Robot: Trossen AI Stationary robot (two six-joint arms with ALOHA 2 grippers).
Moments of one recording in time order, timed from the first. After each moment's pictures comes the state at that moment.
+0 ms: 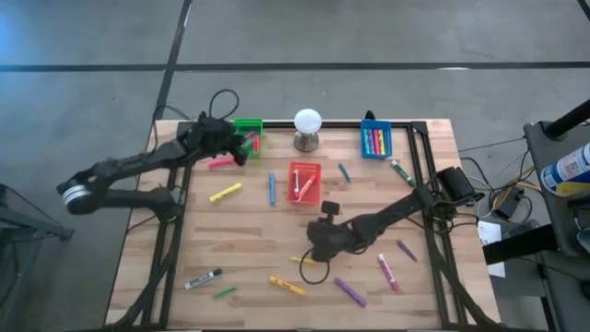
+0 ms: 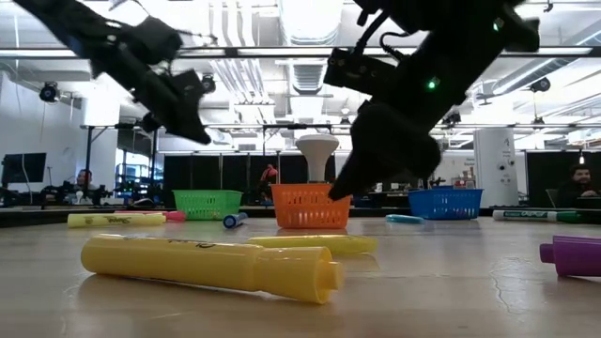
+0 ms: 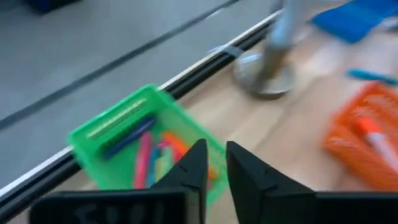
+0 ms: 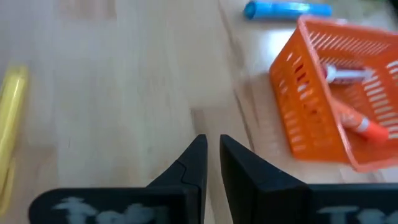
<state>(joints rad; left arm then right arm) 0.66 1.03 0.61 -0.11 -0.09 -0.09 0.35 1.89 1.07 -0.17 0.59 0.32</state>
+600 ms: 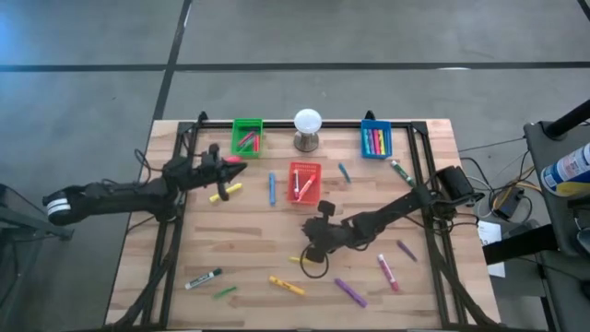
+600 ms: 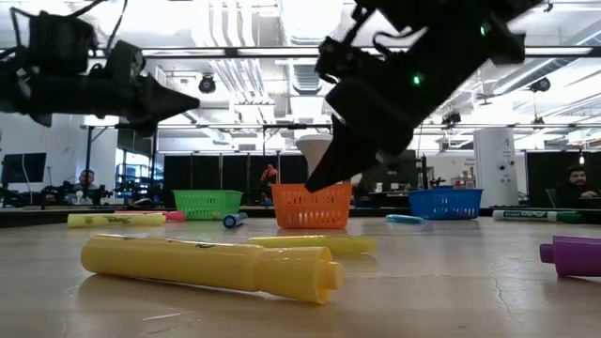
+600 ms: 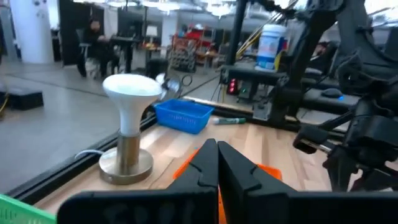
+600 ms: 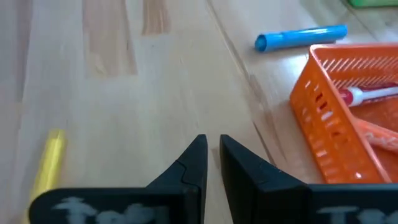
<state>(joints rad) 0.45 0.73 0.04 0.78 0.16 -0.11 0.33 1.89 1.02 0.04 0.52 0.35</state>
